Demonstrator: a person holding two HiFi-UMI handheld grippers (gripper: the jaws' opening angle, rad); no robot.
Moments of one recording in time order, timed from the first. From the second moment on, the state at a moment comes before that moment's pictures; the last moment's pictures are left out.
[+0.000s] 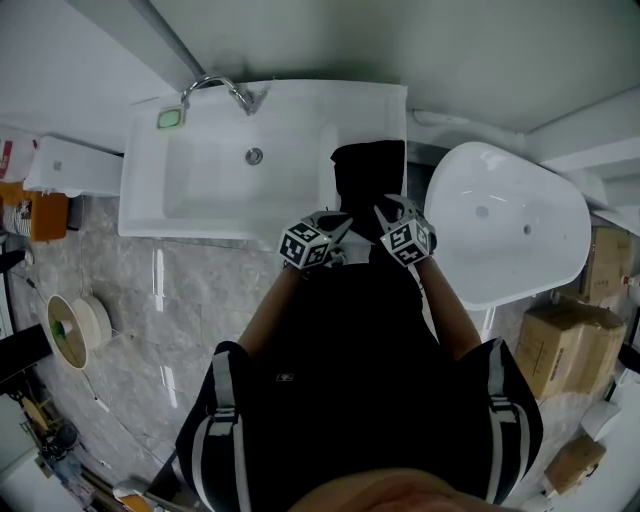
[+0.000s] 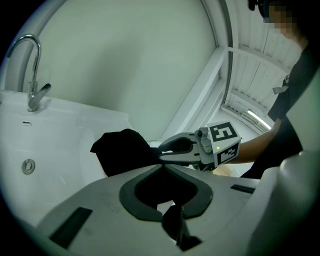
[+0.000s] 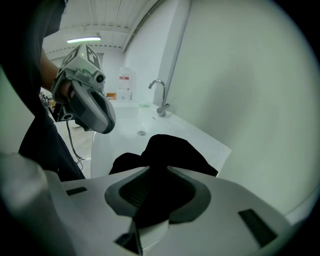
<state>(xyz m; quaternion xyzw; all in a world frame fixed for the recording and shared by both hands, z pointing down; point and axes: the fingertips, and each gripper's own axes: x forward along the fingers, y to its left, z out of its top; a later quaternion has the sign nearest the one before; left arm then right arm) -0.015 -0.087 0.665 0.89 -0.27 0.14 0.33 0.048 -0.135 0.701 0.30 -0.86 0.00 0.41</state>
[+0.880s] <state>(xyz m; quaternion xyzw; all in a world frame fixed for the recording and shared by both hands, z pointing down) 0.037 -0.108 0.703 0.87 -0.25 0.20 0.38 0.051 -0.149 0.660 0.27 -0.89 0.13 0.34</state>
